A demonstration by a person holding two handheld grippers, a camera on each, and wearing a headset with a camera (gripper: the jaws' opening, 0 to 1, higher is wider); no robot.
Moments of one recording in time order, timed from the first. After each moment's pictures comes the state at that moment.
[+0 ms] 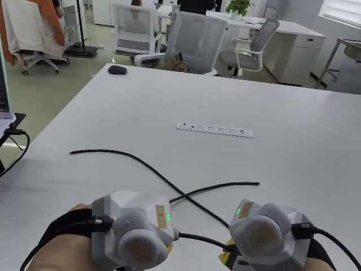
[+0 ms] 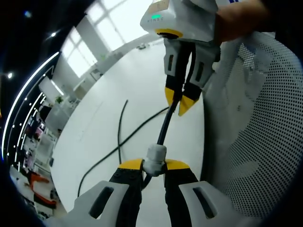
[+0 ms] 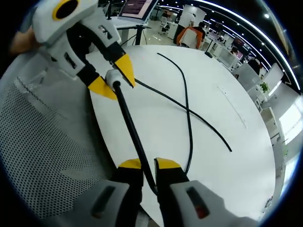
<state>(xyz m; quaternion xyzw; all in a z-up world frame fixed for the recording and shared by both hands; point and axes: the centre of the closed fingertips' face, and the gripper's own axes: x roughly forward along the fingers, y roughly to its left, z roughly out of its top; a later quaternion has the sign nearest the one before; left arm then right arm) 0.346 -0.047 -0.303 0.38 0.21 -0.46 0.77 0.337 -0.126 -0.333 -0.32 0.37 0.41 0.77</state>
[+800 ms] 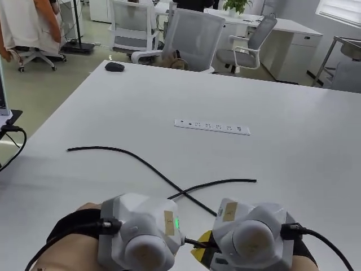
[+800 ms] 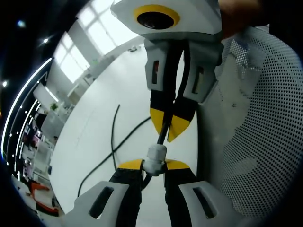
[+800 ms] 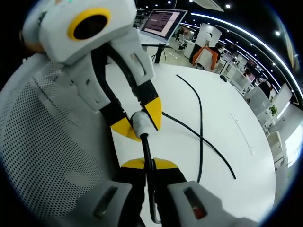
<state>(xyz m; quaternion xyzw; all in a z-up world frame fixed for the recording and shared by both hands) 0.338 -0.061 -0.309 0.39 0.21 -0.49 0.75 0.326 -0.079 -0.319 -0.33 0.30 0.48 0.76</state>
